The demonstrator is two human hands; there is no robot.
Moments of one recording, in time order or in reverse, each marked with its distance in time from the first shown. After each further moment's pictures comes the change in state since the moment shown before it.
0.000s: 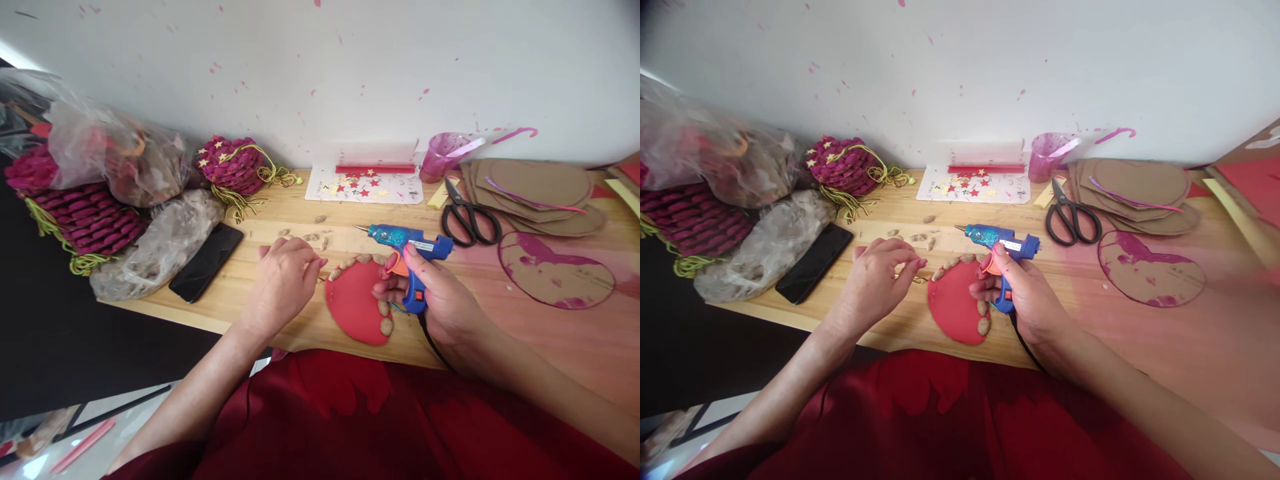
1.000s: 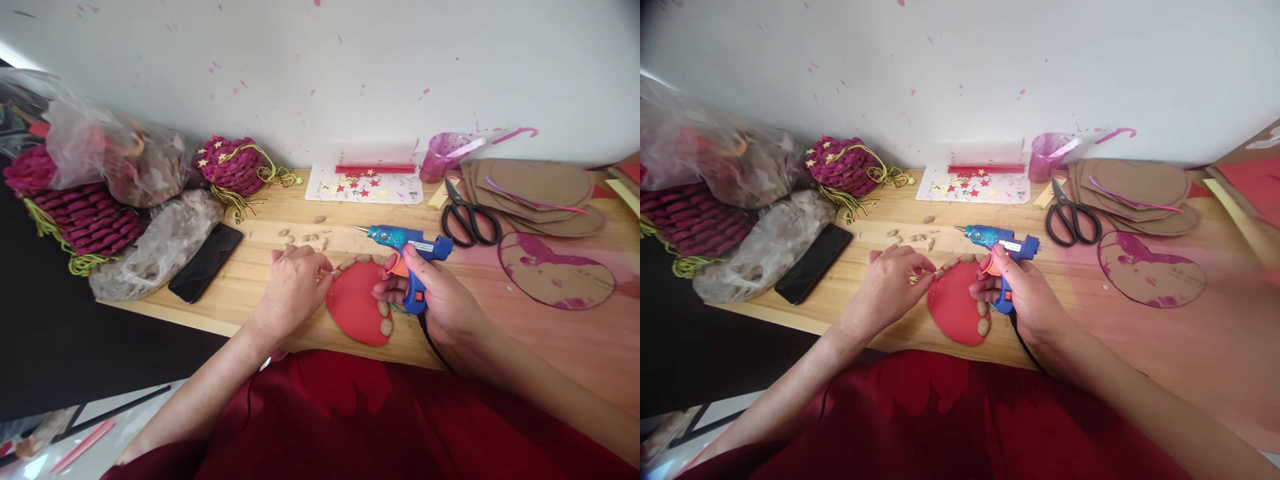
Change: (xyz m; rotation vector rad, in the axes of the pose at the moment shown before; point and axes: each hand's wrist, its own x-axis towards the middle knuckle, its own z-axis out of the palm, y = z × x) left_hand 0.002 0.013 0.009 -0.009 -0.114 -0.025; right_hand 0.000 -0.001 0.001 0.017 0.003 -0.002
